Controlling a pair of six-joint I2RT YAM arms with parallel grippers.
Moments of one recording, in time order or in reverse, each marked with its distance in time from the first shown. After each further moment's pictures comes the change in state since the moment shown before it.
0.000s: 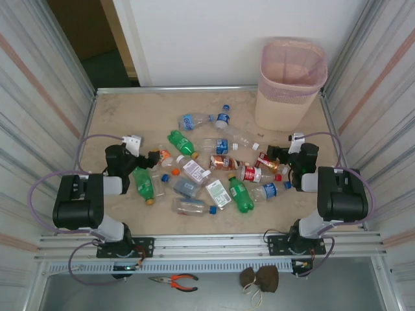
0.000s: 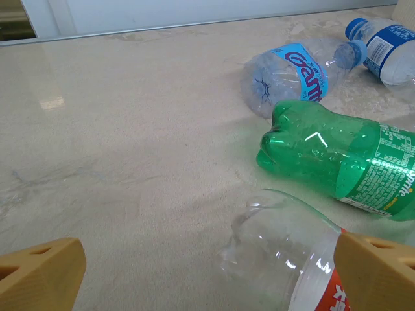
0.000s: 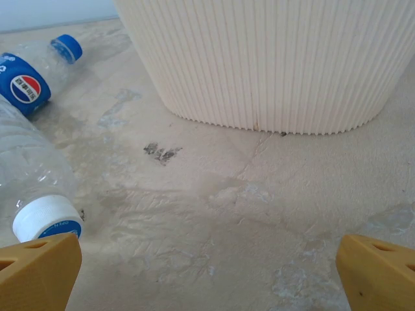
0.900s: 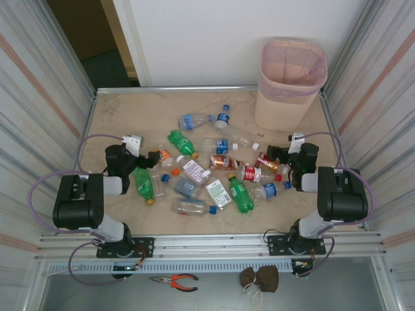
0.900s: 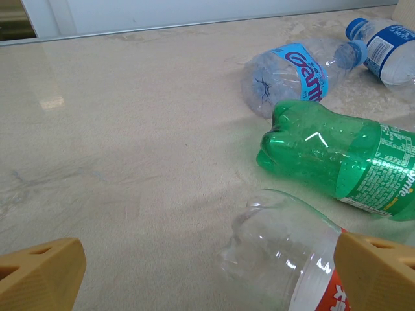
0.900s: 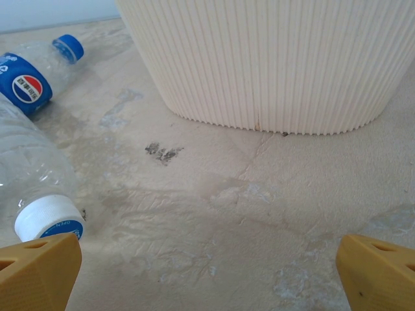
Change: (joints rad) left arm 0.001 0.000 0.000 0.000 0.000 -0.001; right arm 0.000 0.000 0.000 0.000 -0.003 0.000
